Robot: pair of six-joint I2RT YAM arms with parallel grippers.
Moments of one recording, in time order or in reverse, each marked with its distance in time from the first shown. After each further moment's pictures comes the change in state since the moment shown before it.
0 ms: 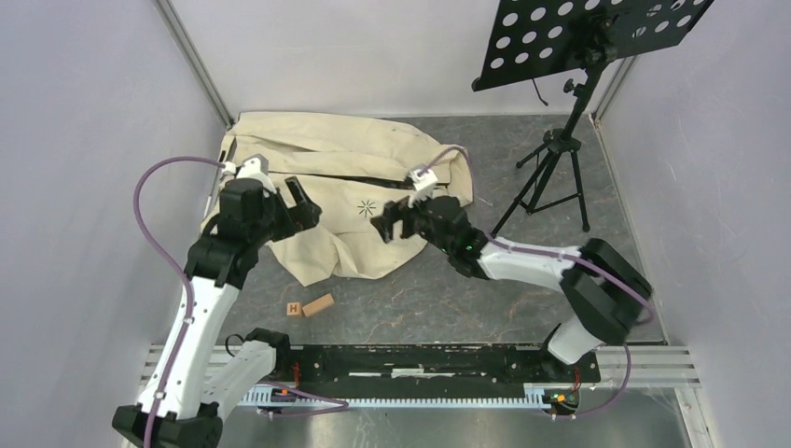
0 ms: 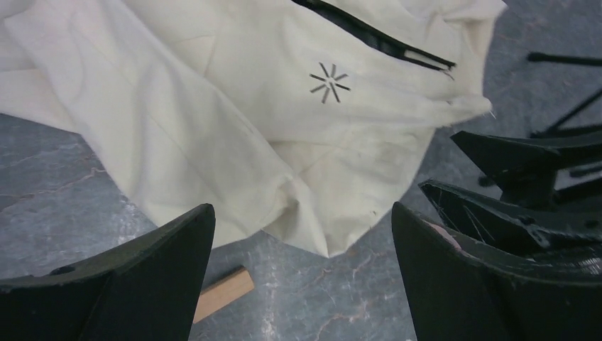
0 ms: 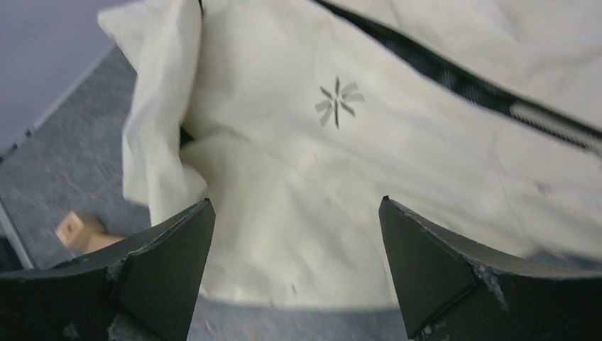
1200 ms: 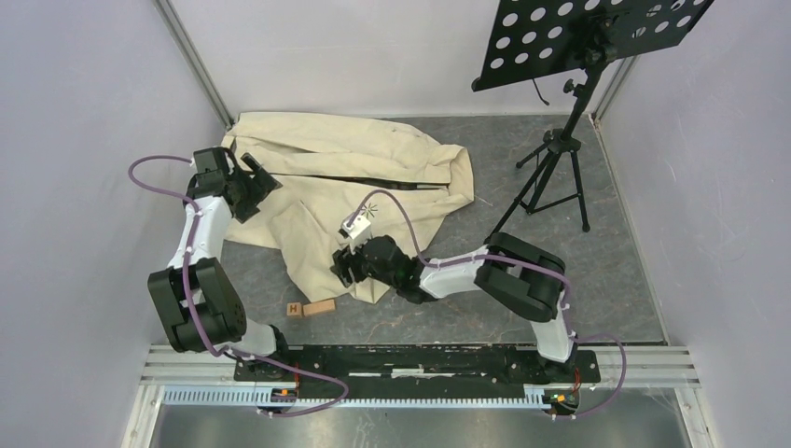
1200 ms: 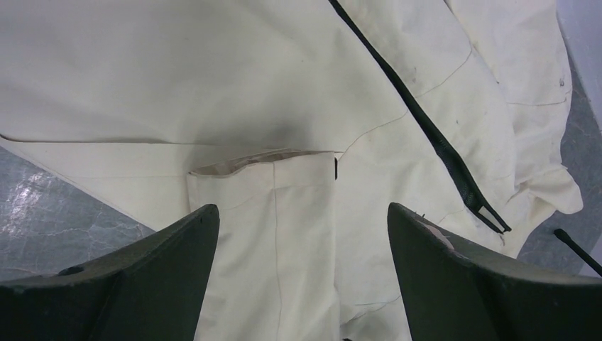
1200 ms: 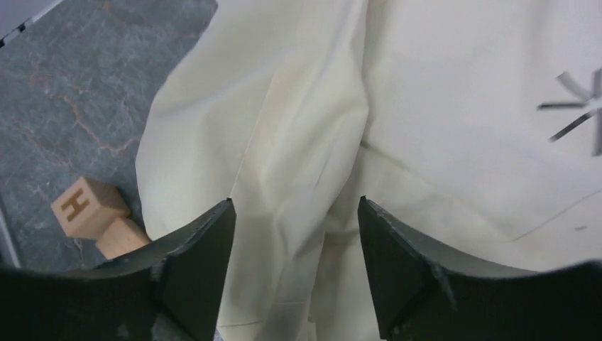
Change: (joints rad) left arm 0.523 0.637 0.074 0.303 0.224 -0.065; right arm 0.274 0.515 0.271 0.122 0.072 -0.027
